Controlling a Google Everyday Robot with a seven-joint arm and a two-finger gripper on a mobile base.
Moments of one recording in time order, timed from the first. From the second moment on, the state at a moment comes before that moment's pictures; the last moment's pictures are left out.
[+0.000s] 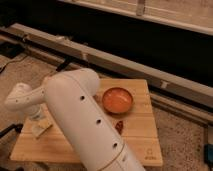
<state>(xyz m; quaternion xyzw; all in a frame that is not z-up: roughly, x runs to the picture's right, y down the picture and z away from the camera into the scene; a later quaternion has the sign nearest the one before) -0.359 0.202 0.842 -0.32 -0.04 -0.27 0.90</state>
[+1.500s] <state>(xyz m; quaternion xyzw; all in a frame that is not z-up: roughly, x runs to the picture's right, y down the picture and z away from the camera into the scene) -0.214 0.201 0.840 -0.36 0.06 -0.22 0.90</state>
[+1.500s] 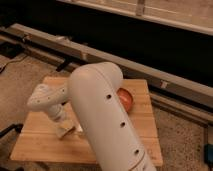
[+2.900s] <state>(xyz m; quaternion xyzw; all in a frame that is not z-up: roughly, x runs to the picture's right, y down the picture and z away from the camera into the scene) -0.326 0.169 0.860 -0.32 0.02 -0.26 0.91</state>
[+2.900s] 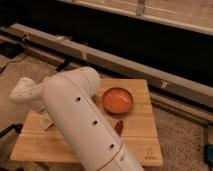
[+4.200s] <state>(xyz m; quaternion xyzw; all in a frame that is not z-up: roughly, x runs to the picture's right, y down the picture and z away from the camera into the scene) -0.285 0.220 0.805 -0.33 -0.02 -0.26 0.91</state>
